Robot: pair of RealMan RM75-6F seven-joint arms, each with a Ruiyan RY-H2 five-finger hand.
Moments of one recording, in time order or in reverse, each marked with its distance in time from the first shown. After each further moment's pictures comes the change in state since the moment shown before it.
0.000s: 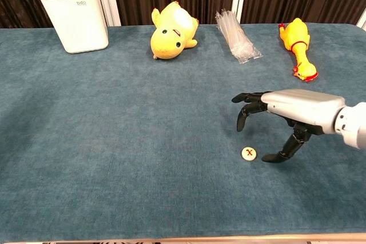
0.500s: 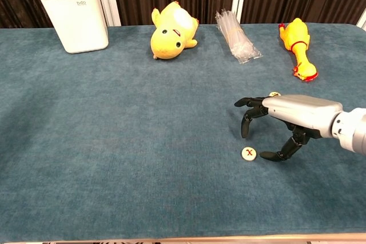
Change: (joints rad) left arm 0.000 0.001 0.000 -0.001 0.001 0.000 -0.001; right arm -0.012 -0.032 -0.001 0.067 -0.012 -0.014 0.049
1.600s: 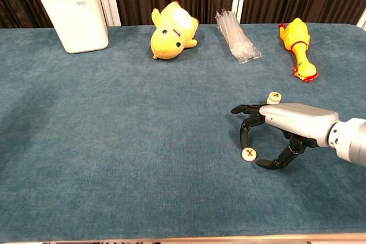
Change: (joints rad) left arm 0.000 -0.003 -0.001 0.001 -0.003 0.001 0.007; right arm -0.020 -0.042 -0.003 0.044 -0.051 -0.003 0.050
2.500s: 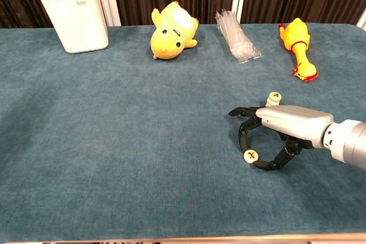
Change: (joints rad) left arm 0.000 0.001 0.000 0.000 0.001 0.000 0.000; right arm 0.004 -0.016 0.010 0.021 0.007 -0.023 0.000
